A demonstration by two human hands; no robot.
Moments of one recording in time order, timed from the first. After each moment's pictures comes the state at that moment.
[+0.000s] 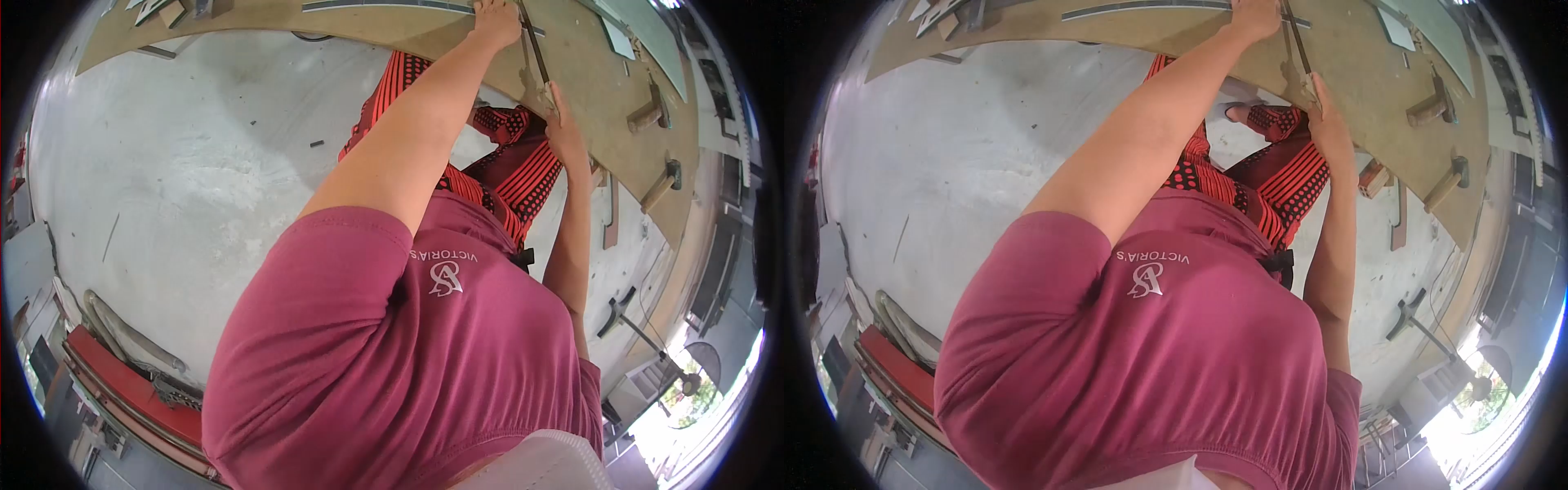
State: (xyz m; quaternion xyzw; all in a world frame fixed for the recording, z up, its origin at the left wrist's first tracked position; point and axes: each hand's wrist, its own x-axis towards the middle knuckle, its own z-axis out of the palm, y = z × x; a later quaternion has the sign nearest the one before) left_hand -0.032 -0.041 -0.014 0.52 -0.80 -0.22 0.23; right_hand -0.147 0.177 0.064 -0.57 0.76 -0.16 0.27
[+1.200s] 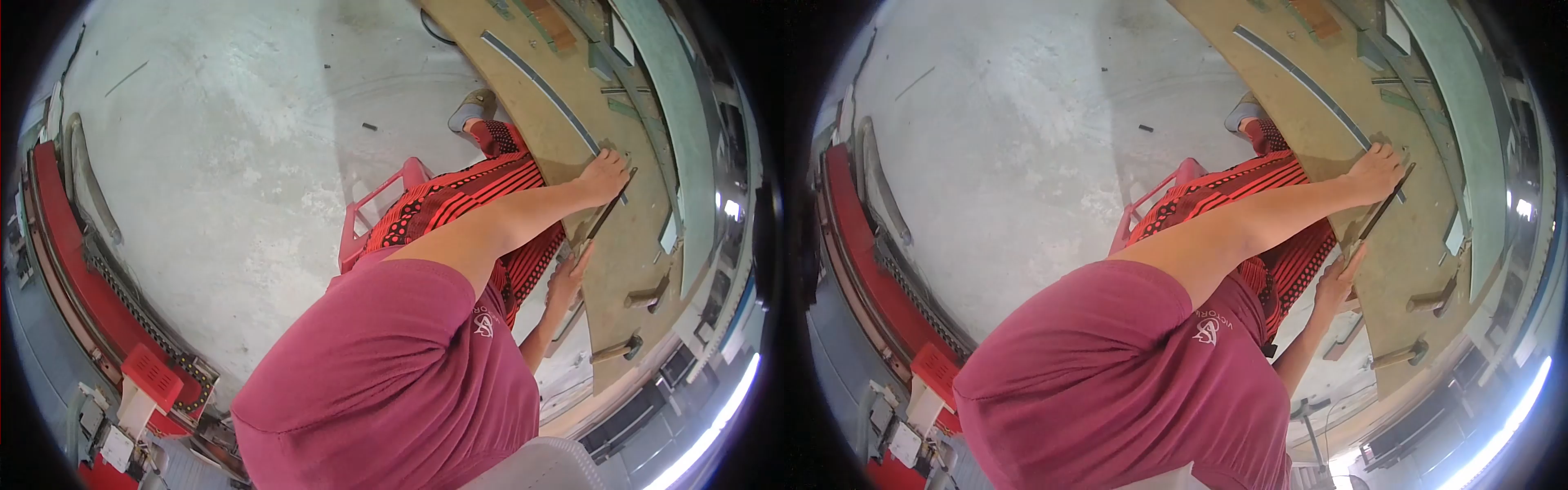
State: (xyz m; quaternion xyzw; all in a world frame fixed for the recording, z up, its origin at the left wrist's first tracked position) left_hand -0.033 -0.016 -0.015 0.51 -0.73 -0.10 0.44; right_hand -0.112 0.181 0.032 -0.52 0.82 -0.09 0.24
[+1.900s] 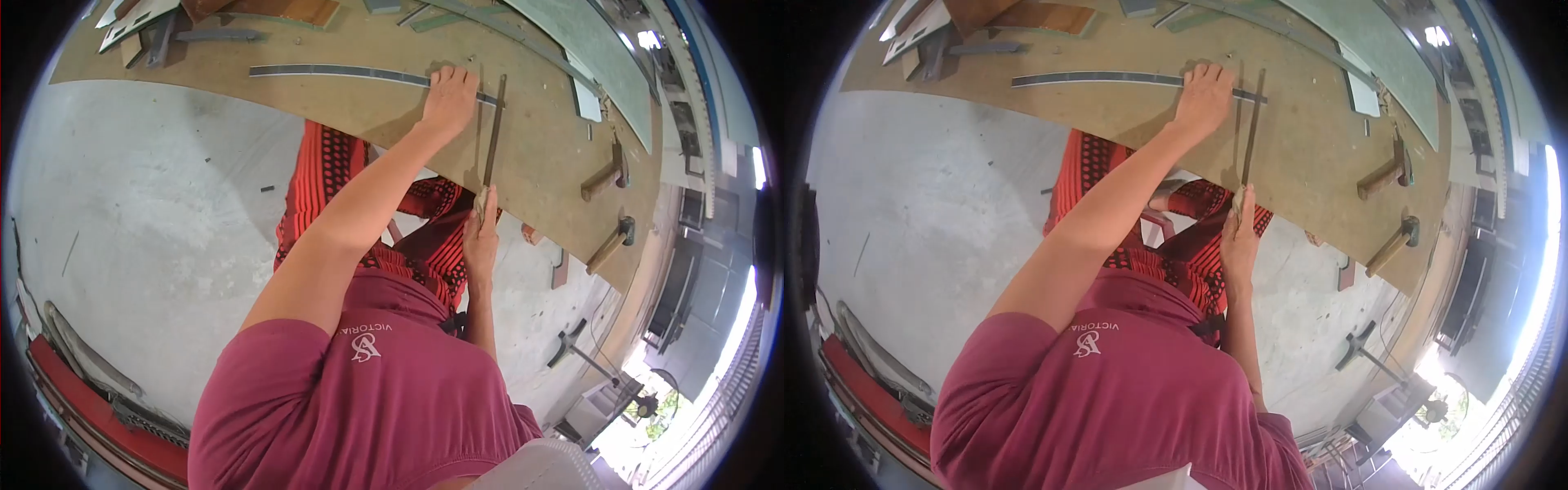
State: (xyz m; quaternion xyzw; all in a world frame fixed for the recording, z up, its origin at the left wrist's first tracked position) left_hand -0.023 -0.020 -0.011 0.49 -0.76 -0.12 0.40; right_hand -0.103 0.208 0.036 -0.52 0.78 -0.27 0.22
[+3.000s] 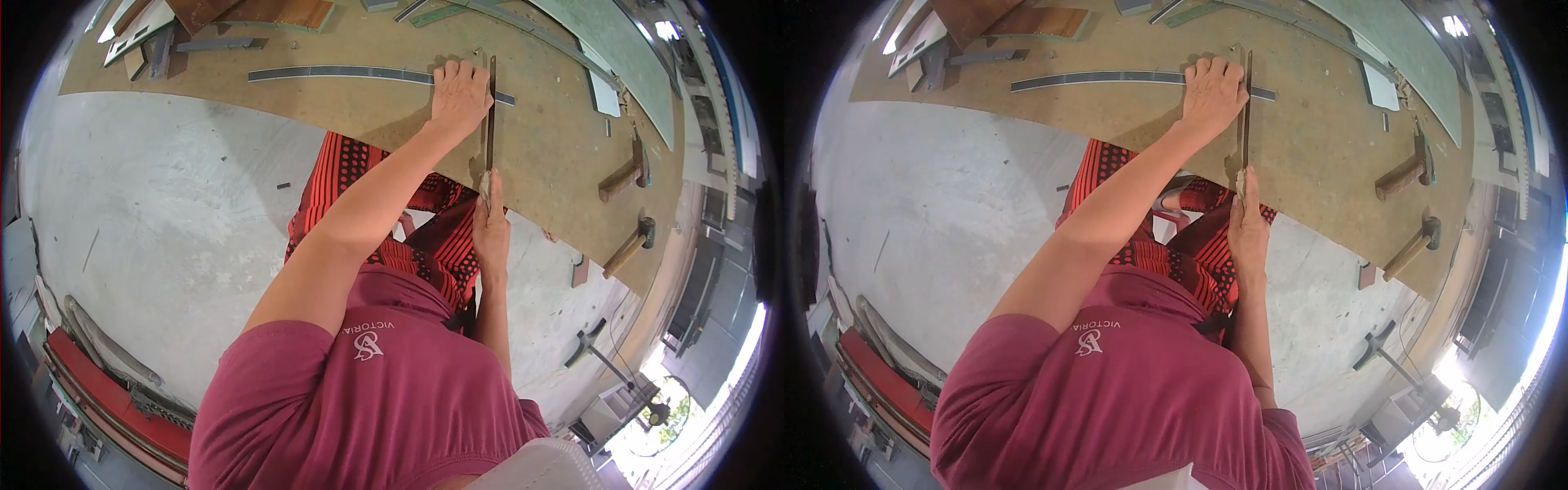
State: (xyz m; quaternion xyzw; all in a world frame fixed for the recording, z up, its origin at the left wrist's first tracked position) left_hand -0.033 -0.019 -0.006 0.51 -0.75 -0.08 0.41; right_hand -0.109 0.185 0.048 -0.52 0.76 -0.25 0.31
